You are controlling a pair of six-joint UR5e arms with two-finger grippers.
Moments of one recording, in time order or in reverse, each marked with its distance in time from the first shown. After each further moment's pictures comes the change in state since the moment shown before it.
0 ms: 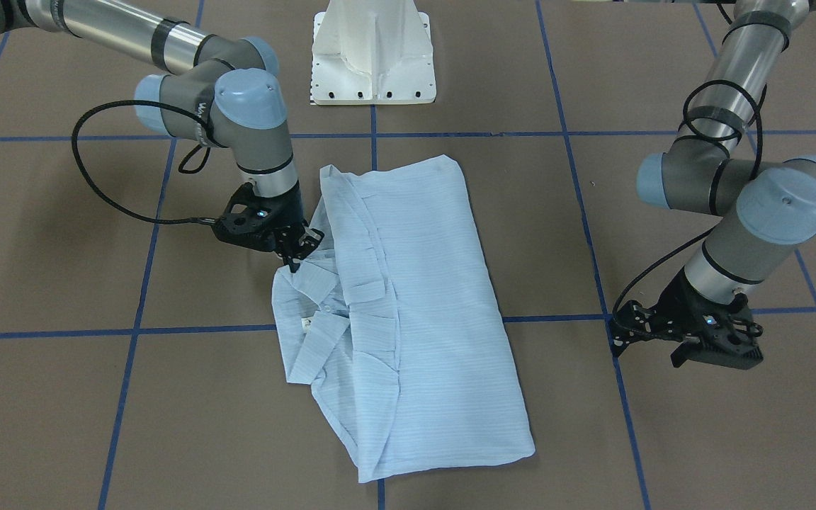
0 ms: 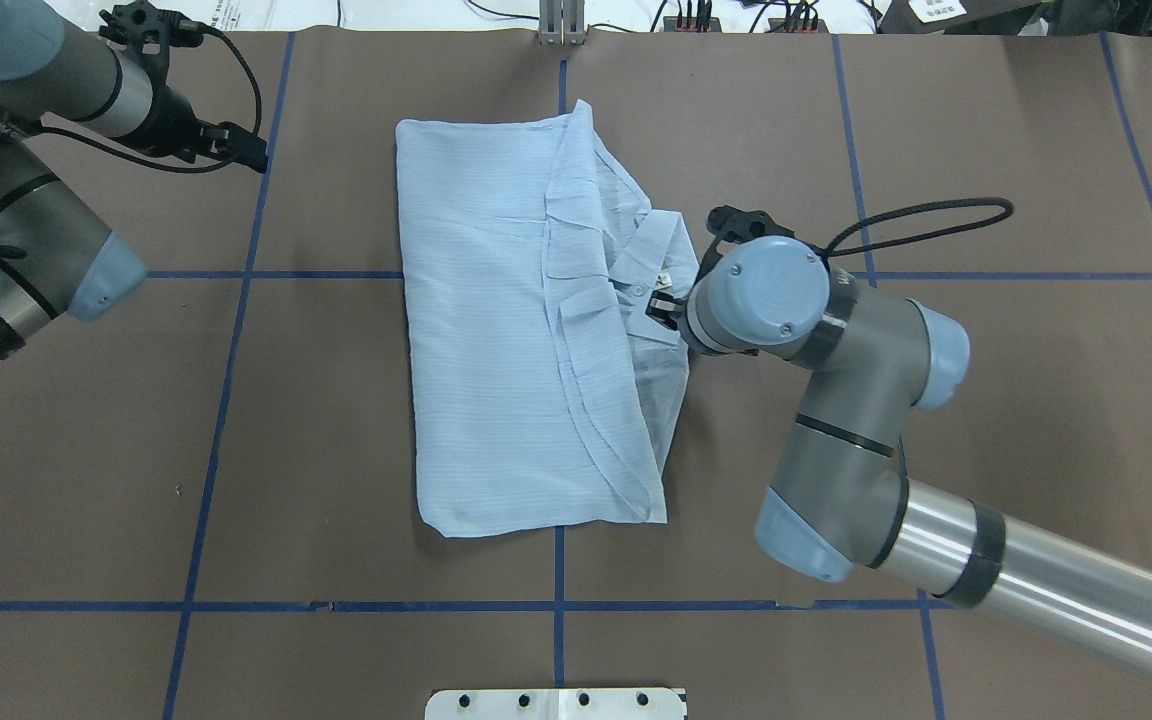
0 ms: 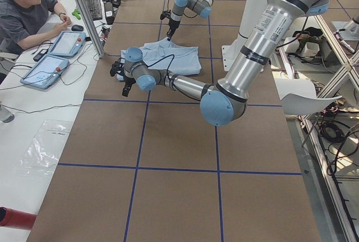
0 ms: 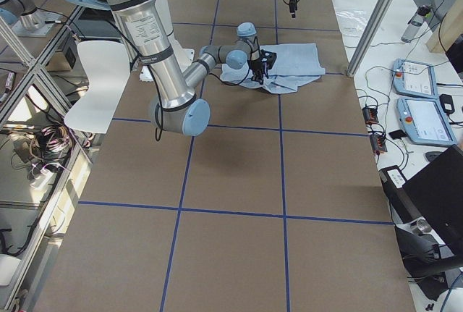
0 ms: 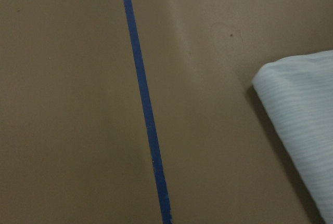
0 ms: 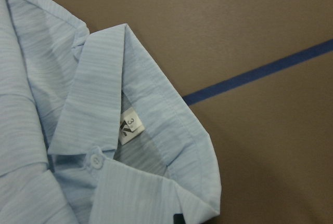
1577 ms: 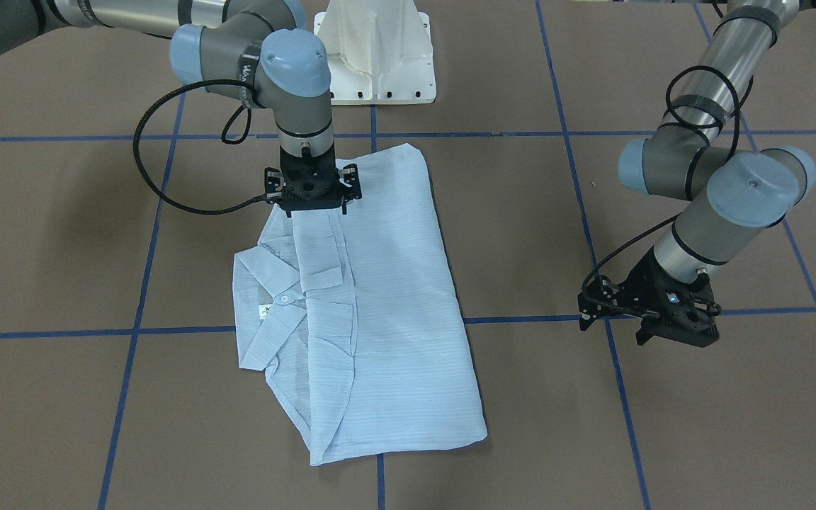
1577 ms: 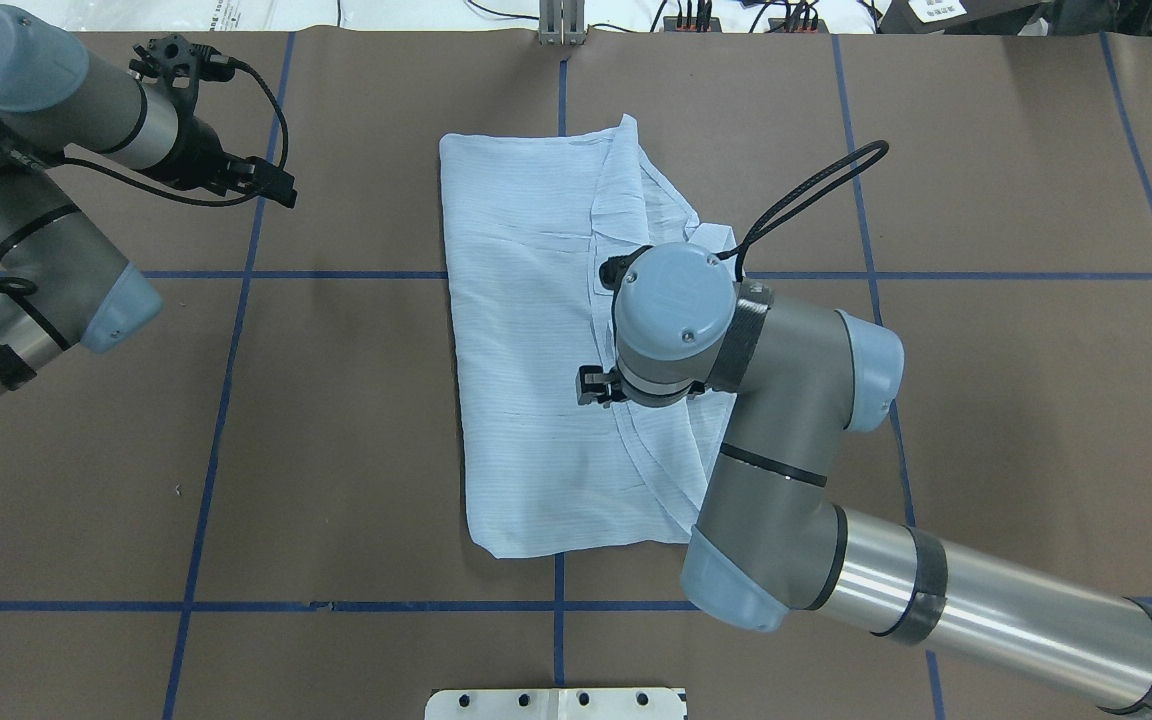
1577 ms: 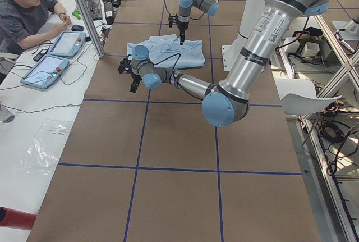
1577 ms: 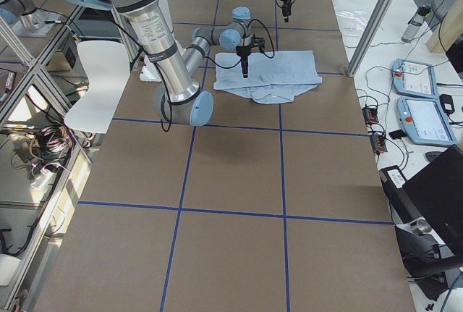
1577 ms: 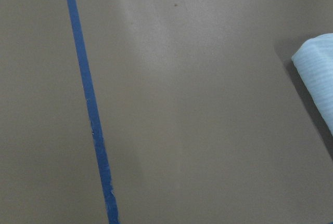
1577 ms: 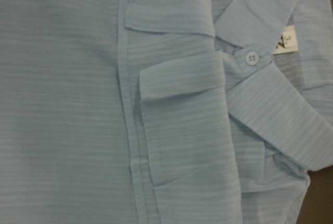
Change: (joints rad) left arm 0.049 0.030 -0.064 0.001 -0.039 -0.005; right arm -0.089 0.159 0.026 -0.316 0.119 -0.467
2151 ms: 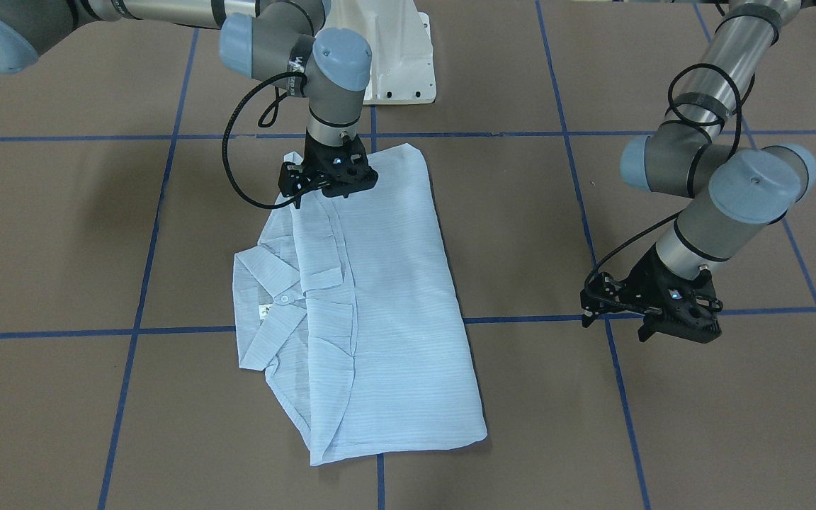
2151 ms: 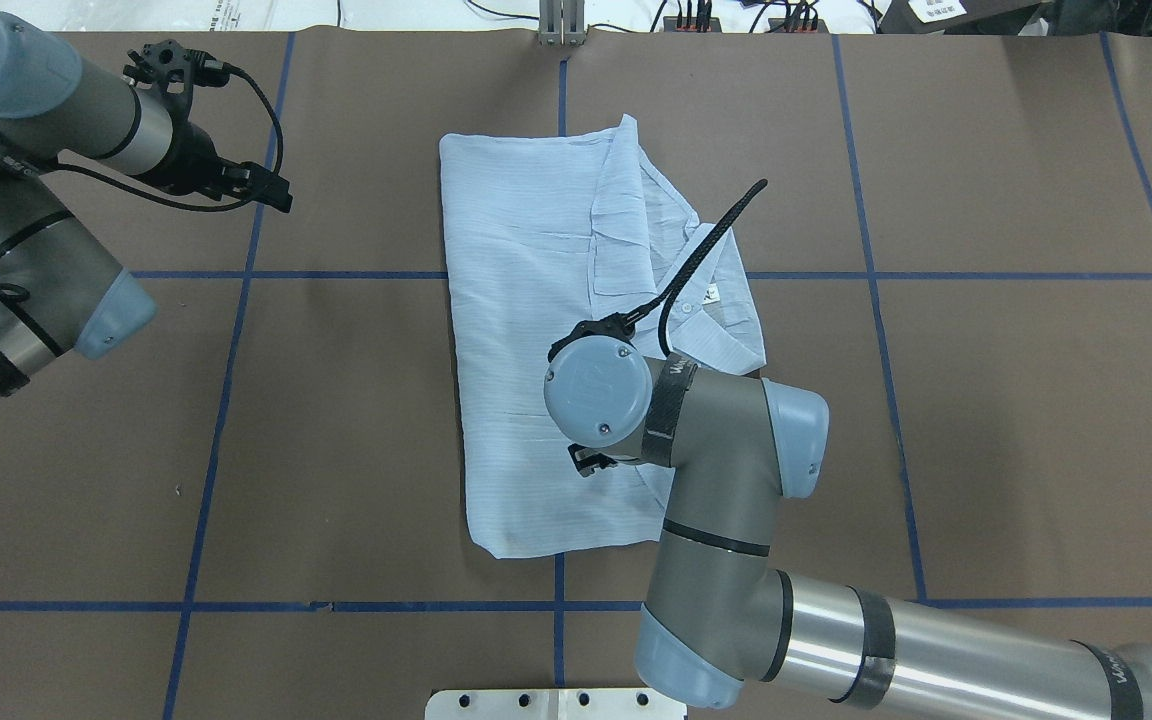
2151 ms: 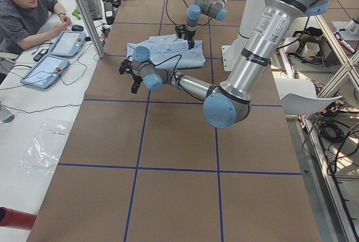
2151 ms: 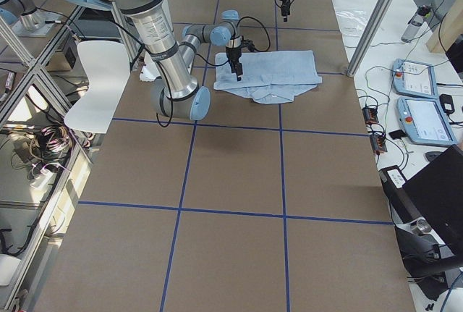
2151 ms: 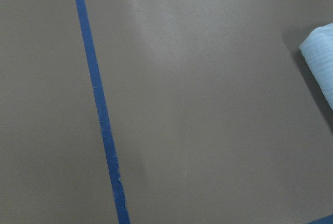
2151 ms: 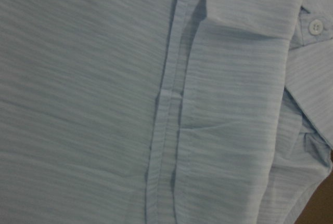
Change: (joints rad) left arm 0.001 0.013 -0.014 0.000 -0.001 -0.001; right arm -0.090 0.044 -0.049 -0.141 -0.138 -0.238
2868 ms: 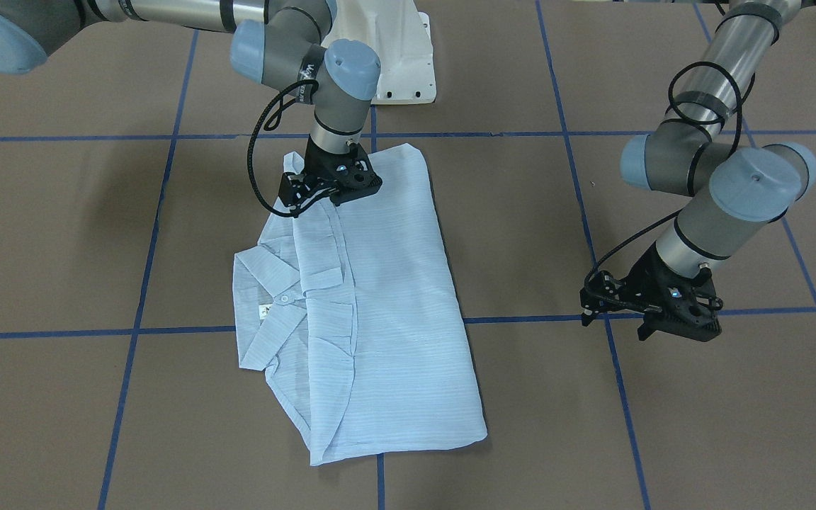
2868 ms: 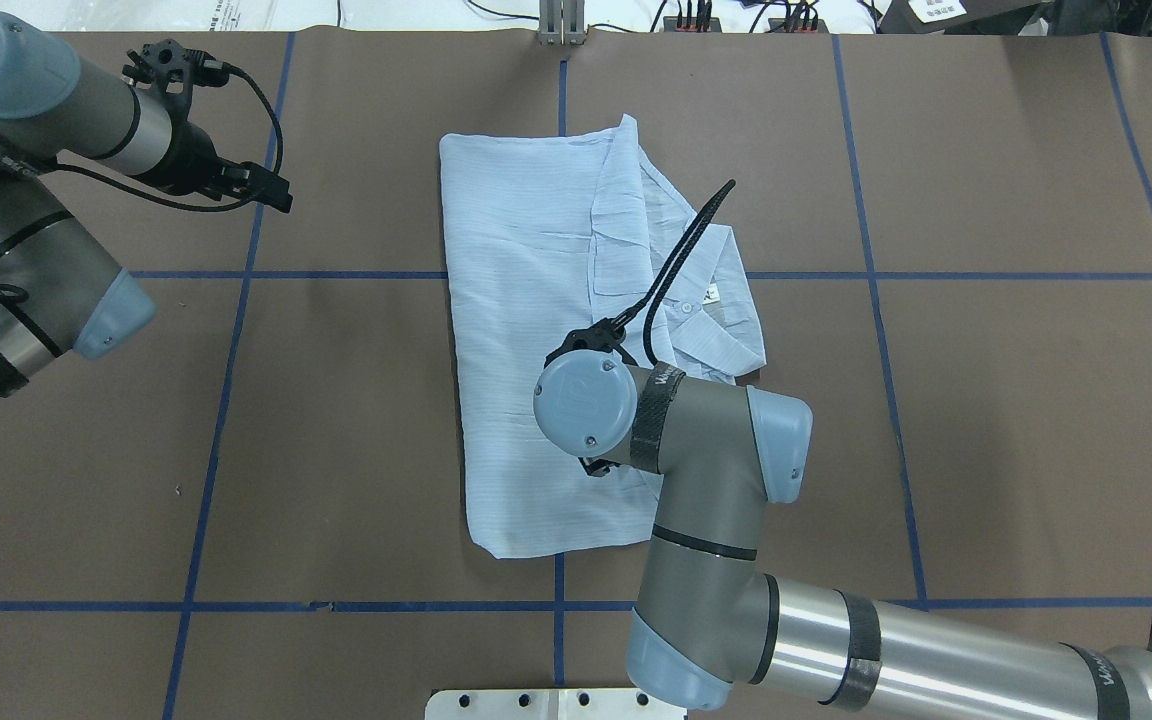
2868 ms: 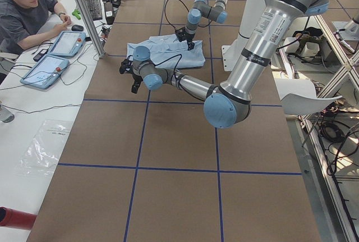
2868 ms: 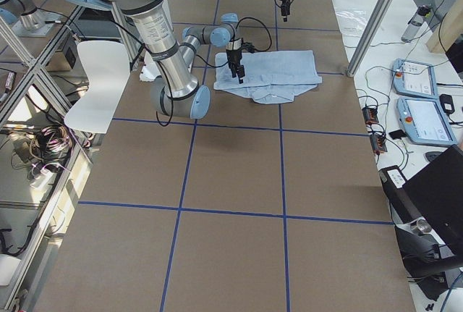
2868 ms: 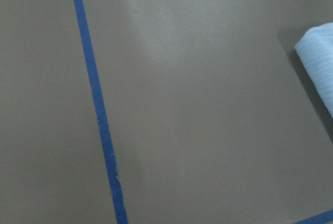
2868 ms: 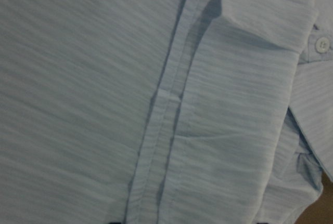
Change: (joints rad) left arm 0.000 0.001 -0.003 0.000 0.000 -0.001; right arm -0.008 0.007 -0.028 -0.021 -0.055 -0.089
